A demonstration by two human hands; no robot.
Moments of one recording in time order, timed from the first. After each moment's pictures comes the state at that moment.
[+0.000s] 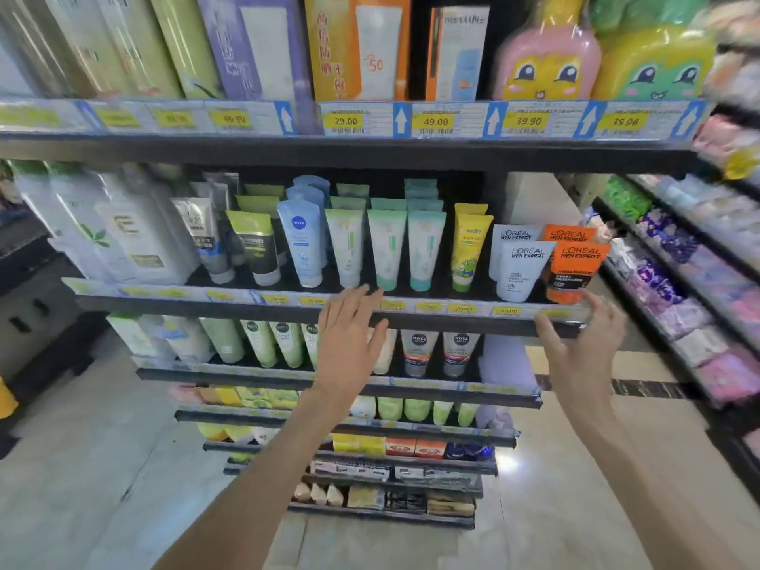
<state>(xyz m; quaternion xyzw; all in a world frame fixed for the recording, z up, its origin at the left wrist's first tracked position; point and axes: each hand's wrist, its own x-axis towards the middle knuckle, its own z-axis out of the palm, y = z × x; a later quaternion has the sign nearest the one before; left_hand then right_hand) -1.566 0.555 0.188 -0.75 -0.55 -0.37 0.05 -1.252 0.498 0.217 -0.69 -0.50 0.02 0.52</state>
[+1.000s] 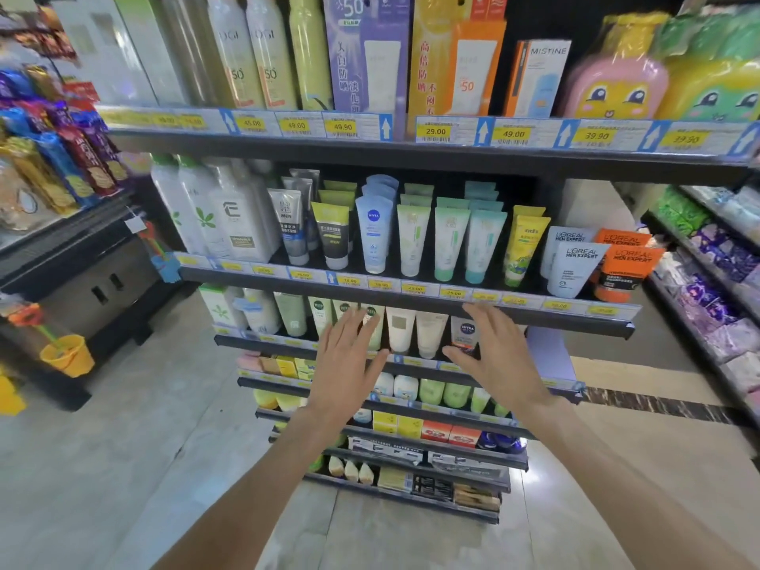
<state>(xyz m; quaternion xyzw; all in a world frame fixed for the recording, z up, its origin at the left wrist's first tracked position) -1.667 0.463 0.187 -0.75 -0.61 -0.25 0.05 -1.400 0.474 0.224 -0.60 -0.76 0.03 0.24</state>
